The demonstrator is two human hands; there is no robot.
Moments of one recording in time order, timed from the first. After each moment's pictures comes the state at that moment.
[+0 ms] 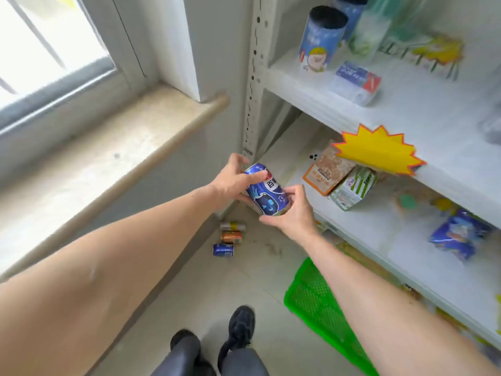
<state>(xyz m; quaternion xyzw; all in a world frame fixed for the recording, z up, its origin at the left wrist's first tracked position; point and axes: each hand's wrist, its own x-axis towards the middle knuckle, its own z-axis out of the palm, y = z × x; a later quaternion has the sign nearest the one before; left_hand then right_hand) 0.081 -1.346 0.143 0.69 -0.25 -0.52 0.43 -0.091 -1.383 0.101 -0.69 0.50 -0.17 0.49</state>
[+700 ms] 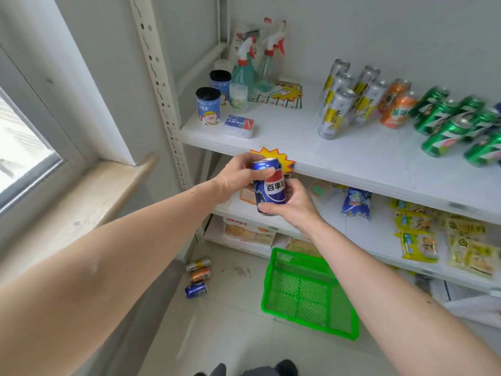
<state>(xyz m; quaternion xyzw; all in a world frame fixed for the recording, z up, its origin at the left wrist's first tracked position) -0.045 -1.372 0.296 0.53 -0.50 -0.56 0.40 -0.217 -1.357 0.261 -0.58 0.55 -0.33 0.49</state>
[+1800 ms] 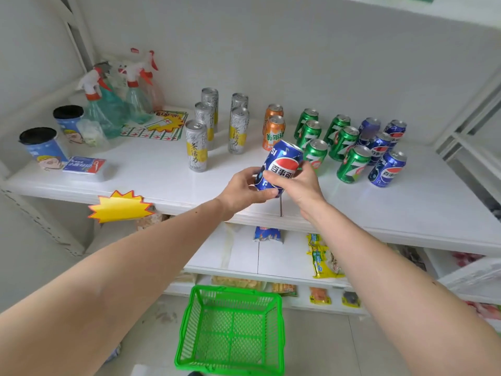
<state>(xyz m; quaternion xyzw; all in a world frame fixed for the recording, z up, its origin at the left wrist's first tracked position) -0.384 -1.513 0.311 0.43 -0.55 -0.58 0.41 -0.539 -1.513 0.341 -0.49 0.59 -0.48 0.43</state>
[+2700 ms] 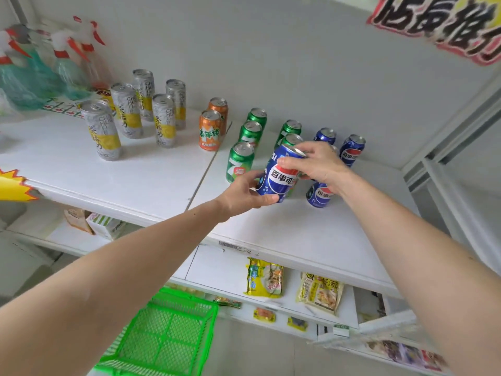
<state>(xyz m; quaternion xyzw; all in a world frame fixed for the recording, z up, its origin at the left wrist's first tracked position) -0.627 -1.577 0.314 0.46 -0.58 -0.55 0.39 -0.805 -1.624 0.408 -0.68 0.56 -0.26 0.38</state>
